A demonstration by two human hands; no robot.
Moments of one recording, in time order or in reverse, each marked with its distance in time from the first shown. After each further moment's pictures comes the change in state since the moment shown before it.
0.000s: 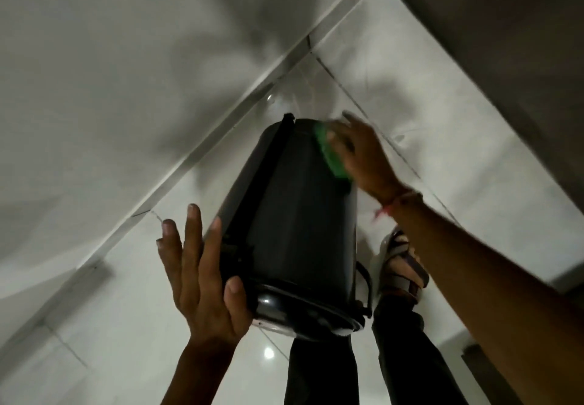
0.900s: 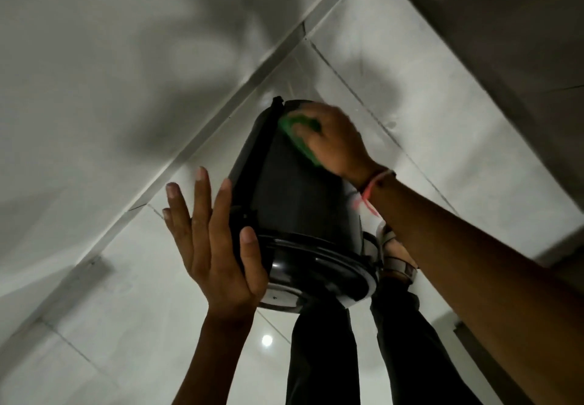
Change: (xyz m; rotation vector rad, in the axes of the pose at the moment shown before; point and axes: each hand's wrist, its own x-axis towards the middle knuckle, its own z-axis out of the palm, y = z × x) left_hand 0.016 0.012 0.010 -0.083 0.053 -0.107; right_hand 0.001 -0.035 0.015 0.038 -0.001 -0.108
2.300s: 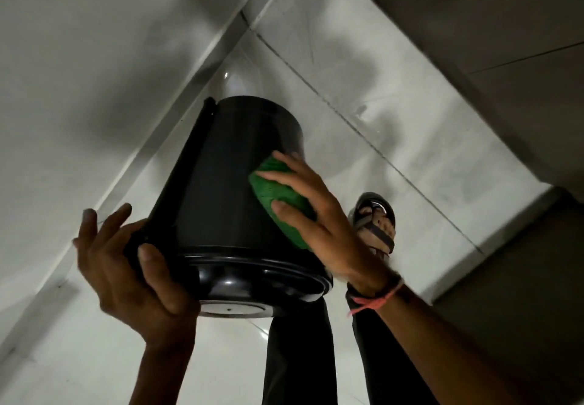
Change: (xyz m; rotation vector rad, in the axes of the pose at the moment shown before) left_hand -0.003 0.001 -0.012 0.018 0.071 -0.165; right_hand -0.135 -0.002 -0.020 0.492 -0.074 0.093
